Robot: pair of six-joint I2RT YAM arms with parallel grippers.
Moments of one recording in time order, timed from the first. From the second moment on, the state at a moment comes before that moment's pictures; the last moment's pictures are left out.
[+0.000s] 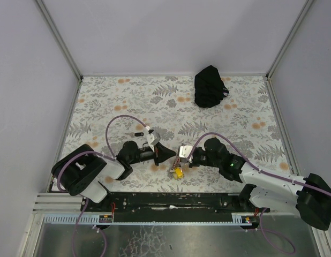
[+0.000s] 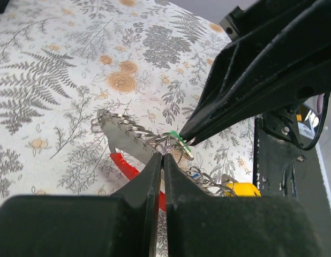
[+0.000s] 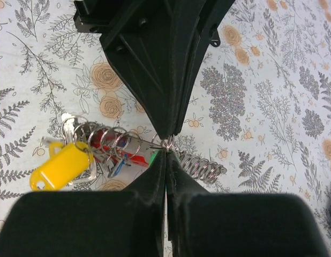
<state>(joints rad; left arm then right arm) -0.69 1.53 0.25 1.26 0.58 -0.26 0.90 1.02 0.44 0.15 -0.30 -0.56</state>
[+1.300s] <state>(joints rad) -0.78 1.53 0.10 1.51 0.08 -0.66 0.96 1.10 0.52 0.13 -0.20 -0.61</state>
